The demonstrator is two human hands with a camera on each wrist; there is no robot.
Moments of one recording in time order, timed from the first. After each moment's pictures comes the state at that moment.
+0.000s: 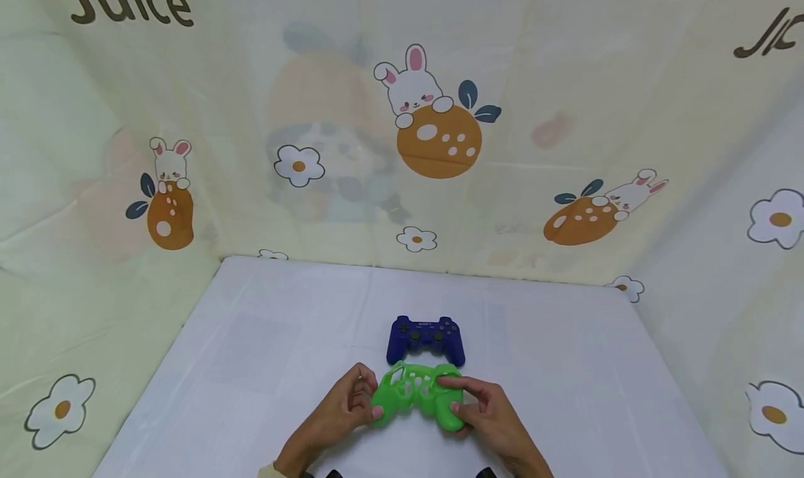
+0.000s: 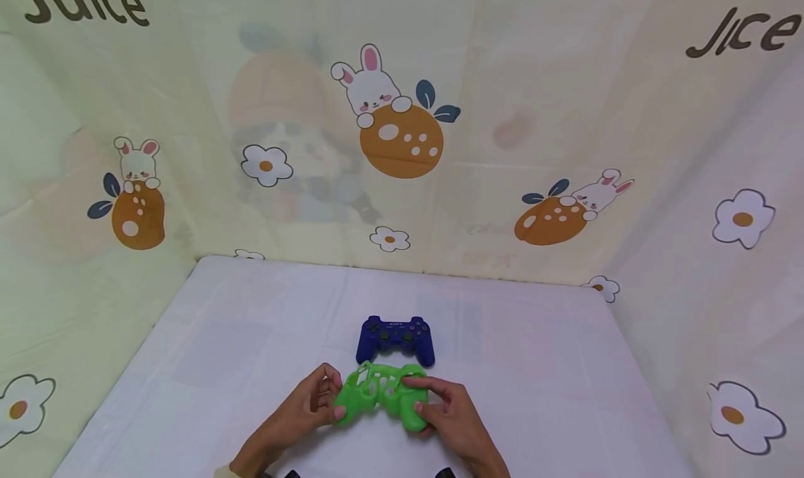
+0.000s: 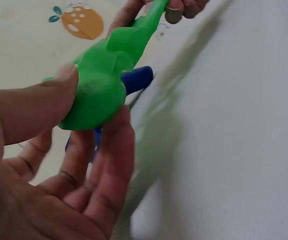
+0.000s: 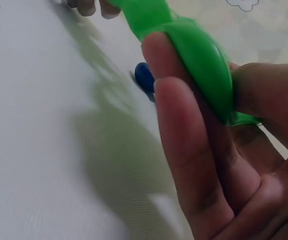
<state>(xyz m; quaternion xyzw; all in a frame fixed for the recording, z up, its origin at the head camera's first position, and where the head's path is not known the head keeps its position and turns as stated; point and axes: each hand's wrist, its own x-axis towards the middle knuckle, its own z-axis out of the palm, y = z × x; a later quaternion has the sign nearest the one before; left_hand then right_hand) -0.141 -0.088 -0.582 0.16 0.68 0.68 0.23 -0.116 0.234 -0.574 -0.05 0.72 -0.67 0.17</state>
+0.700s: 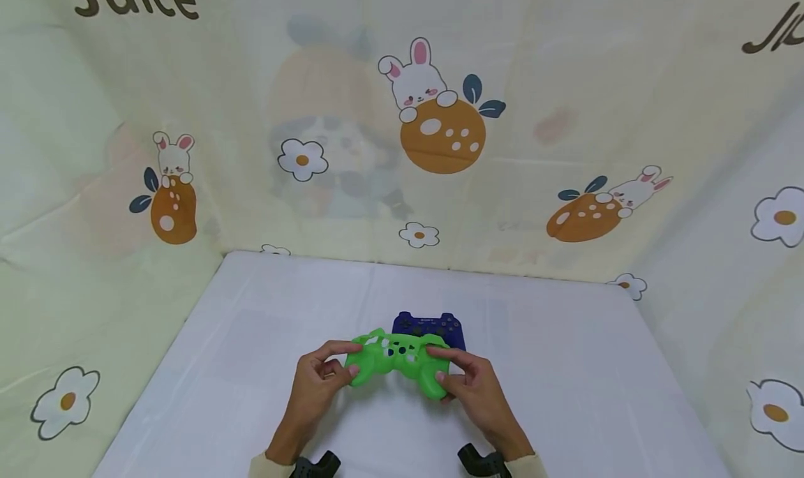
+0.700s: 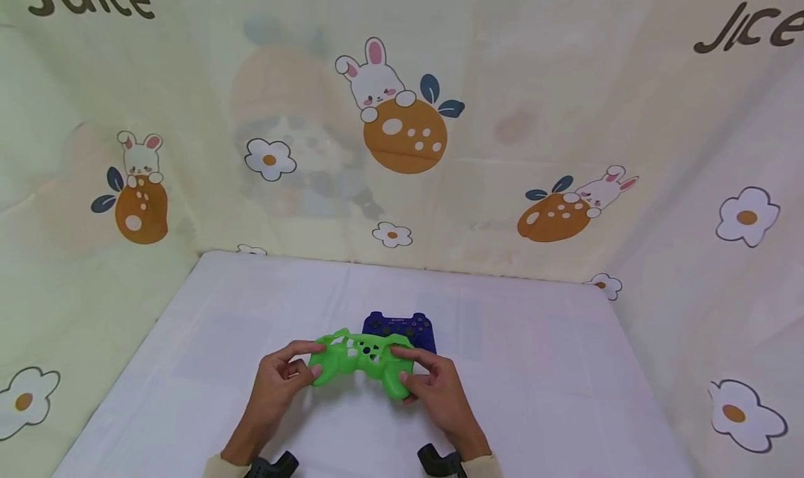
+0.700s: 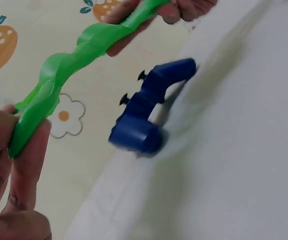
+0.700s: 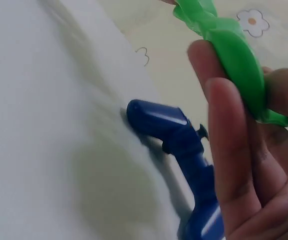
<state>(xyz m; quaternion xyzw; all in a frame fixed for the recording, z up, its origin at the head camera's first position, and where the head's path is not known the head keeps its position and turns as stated) -0.145 -0.103 -0.556 0.04 0.67 0.74 0.03 -0.140 0.203 -0.550 -0.05 0.74 -0.66 0.11</state>
